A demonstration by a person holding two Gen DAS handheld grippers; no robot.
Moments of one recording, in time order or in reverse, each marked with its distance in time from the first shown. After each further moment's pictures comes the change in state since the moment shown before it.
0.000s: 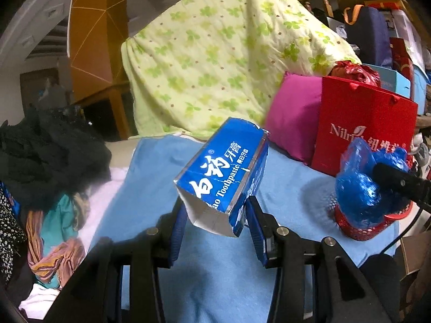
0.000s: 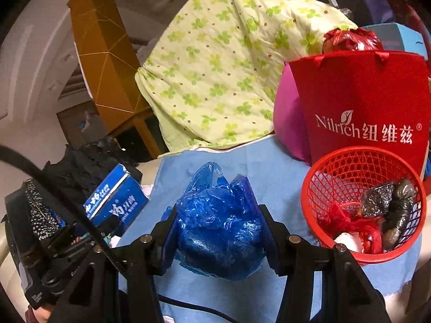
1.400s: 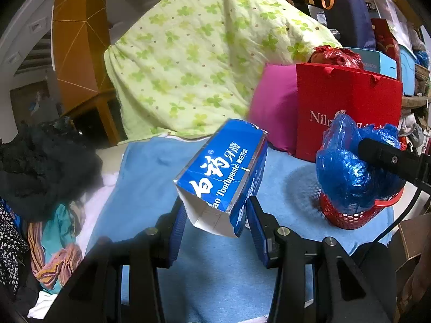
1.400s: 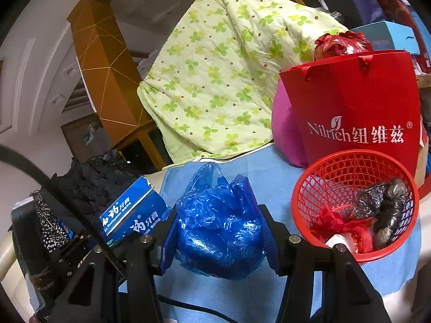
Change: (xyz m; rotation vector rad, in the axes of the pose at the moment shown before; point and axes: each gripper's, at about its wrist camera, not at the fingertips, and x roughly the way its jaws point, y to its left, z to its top) left arm -0.005 -0.039 -0.001 0.081 0.021 -0.025; right arm -0.024 -0.017 -0.002 0.050 -0.052 0.017
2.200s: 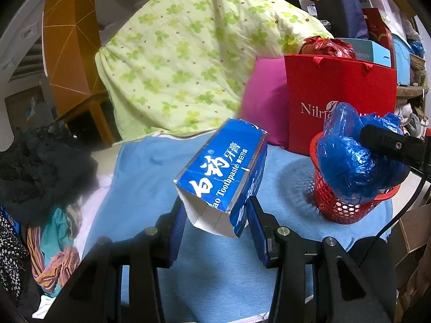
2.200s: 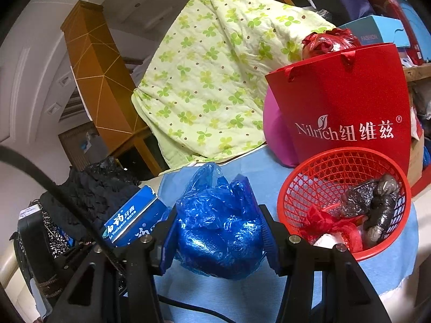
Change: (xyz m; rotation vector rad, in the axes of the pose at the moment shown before) left arm 0.003 -0.016 -0.002 0.046 0.017 -0.019; right arm -0.011 -0.020 0.001 0.042 -0.018 -0.007
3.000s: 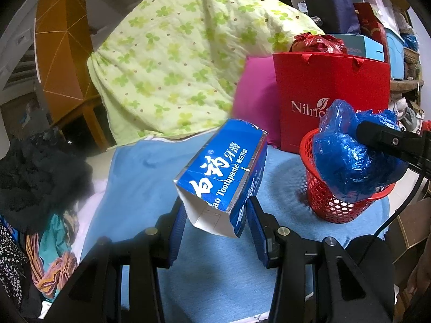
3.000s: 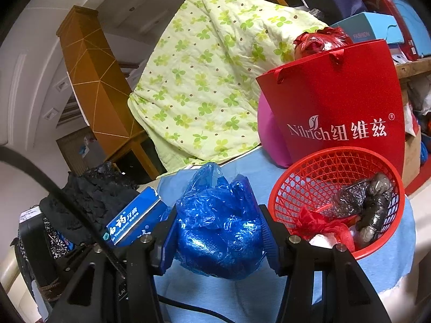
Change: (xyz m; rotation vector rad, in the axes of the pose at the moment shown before) left arm 0.000 -0.011 0.002 0.039 -0.002 -0.021; right arm -0.010 -0.007 0.000 0.018 -0.013 -0.017
